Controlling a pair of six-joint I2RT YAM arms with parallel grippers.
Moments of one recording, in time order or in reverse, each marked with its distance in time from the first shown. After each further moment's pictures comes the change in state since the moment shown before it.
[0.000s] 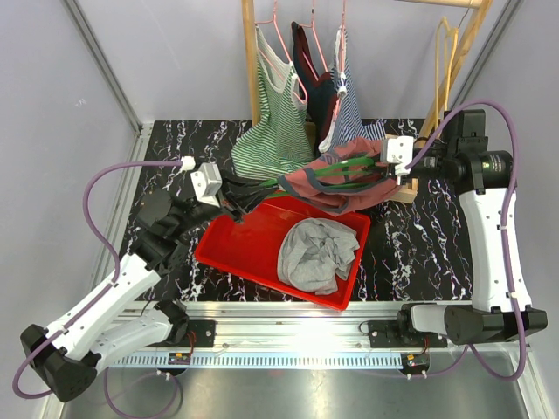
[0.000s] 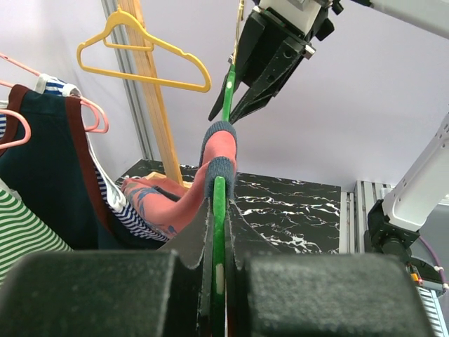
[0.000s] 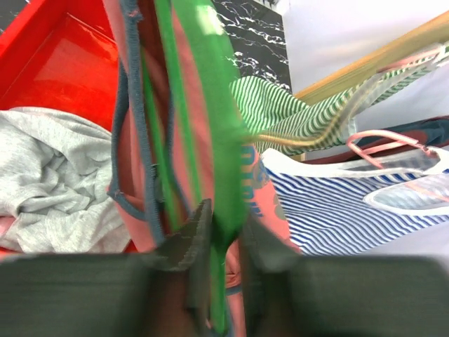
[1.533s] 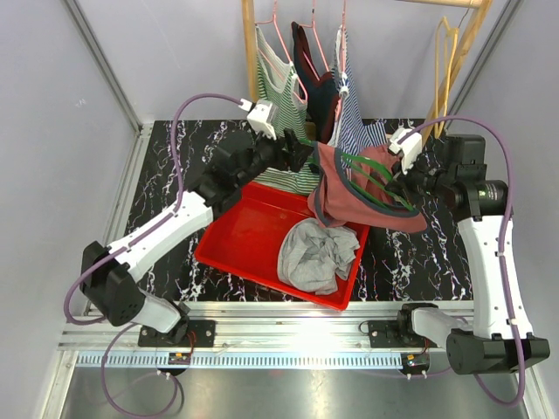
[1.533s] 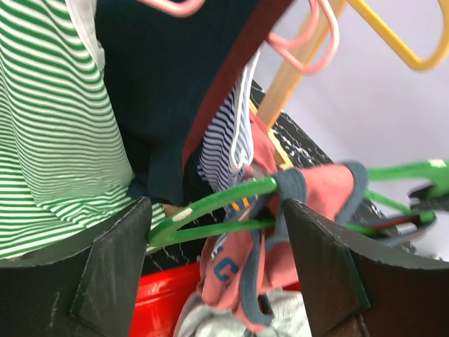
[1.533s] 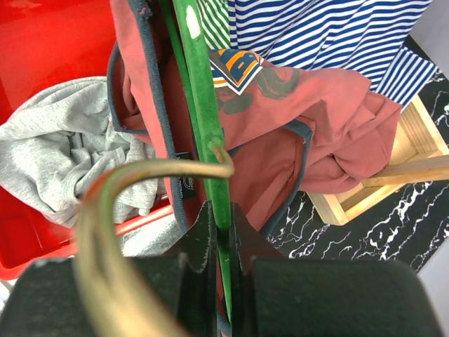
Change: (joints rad) left arm -0.040 0.549 0.406 -0.288 -0.499 -0.222; right arm -0.022 -0.167 -0.274 0.157 0.506 0.721
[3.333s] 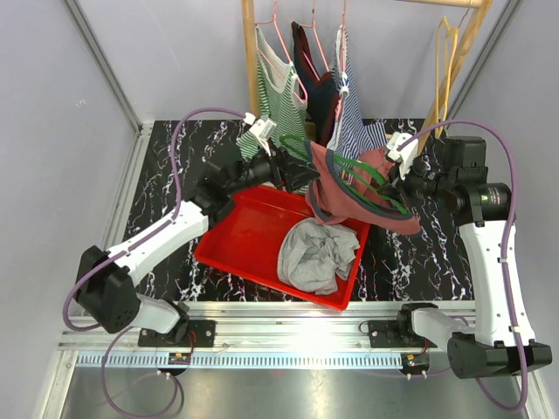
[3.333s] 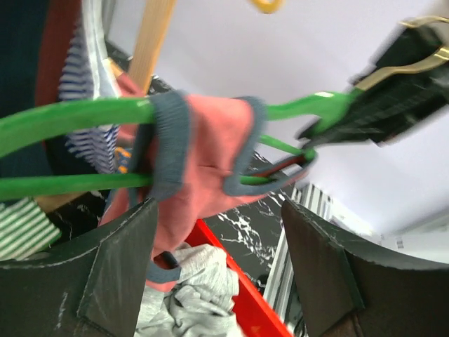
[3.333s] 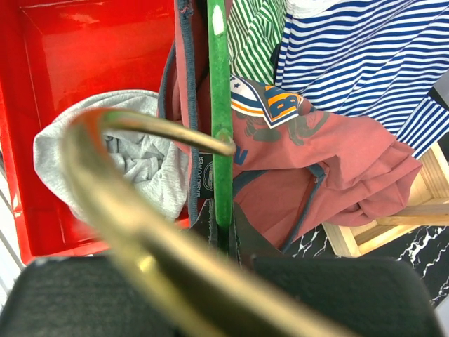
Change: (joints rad) left arm 0.059 -0.051 -0.160 0.210 0.443 -0.175; right arm 0.017 -0.029 0.021 -0.043 -0.117 -0.054
